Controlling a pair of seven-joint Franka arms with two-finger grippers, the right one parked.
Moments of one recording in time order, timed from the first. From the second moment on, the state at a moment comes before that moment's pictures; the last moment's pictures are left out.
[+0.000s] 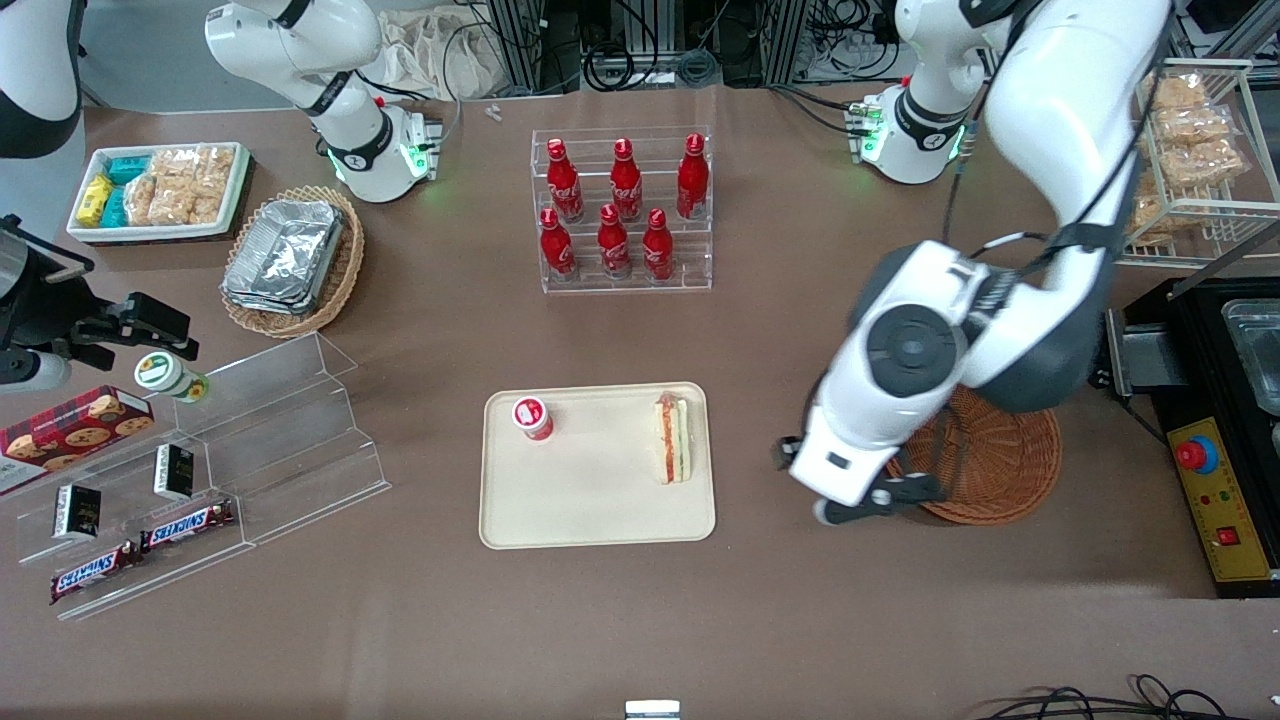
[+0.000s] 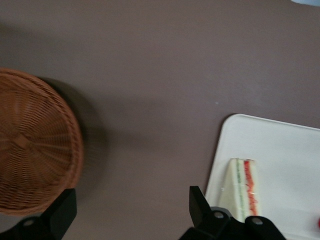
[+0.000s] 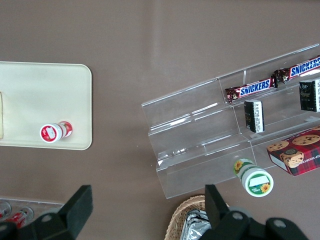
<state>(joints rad) -0.01 0.68 -0.61 -1.14 0.41 1.70 -0.78</state>
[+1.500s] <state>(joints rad) 0.12 0.11 -0.26 -1.70 0.06 1.71 -0.08</state>
